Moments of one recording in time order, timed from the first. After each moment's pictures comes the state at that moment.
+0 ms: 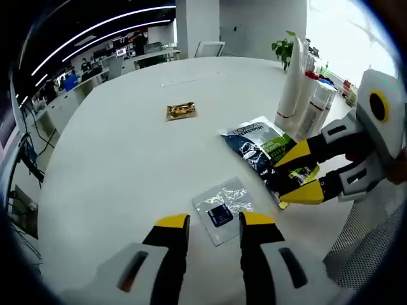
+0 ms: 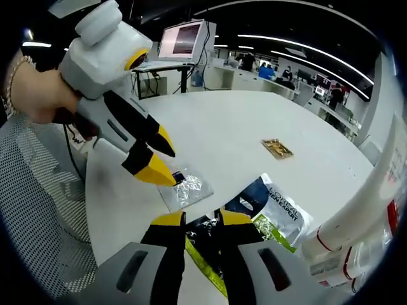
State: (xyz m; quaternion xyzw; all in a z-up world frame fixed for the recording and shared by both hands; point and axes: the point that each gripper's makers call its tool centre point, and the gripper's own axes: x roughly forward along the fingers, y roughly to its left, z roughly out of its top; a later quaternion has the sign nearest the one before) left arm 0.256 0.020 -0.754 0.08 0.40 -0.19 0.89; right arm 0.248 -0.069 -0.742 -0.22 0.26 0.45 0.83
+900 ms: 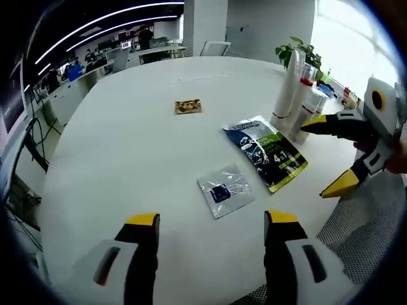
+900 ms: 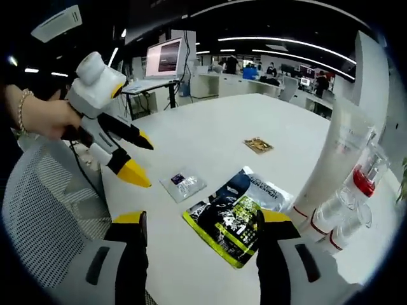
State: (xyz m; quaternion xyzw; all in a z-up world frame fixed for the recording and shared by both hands) left arm 0.219 0.031 -0.732 0.06 0.40 -0.19 0.89; right arm 0.221 -0.116 -0.700 -0.15 0.26 0.43 0.85
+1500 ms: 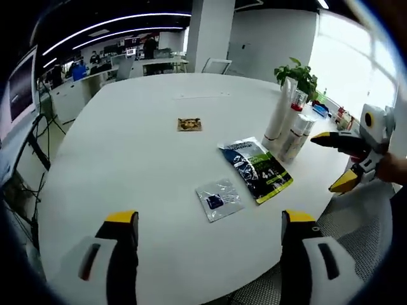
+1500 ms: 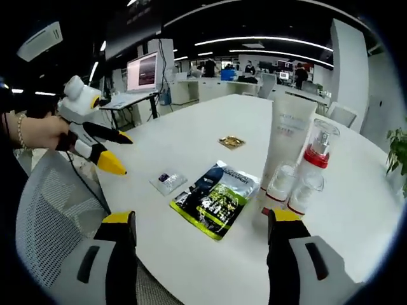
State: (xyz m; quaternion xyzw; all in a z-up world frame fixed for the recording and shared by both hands) left arm 0.212 0.043 -0.698 0.01 0.36 -0.19 0.91; right arm 0.211 -0.173 -0.673 -0.10 0.27 0.36 0.89
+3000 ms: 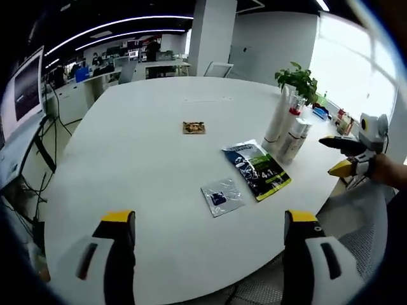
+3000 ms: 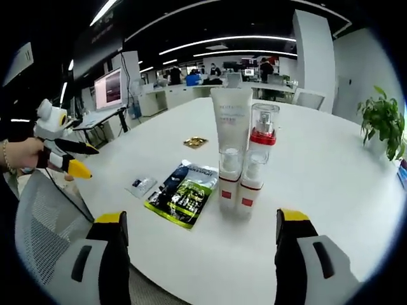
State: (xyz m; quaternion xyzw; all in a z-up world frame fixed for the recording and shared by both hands) left arm 0.205 0.052 -0.684 0.01 0.36 -0.19 0.91; right arm 0.219 -0.224 -0.674 -0.05 0.27 0.27 0.92
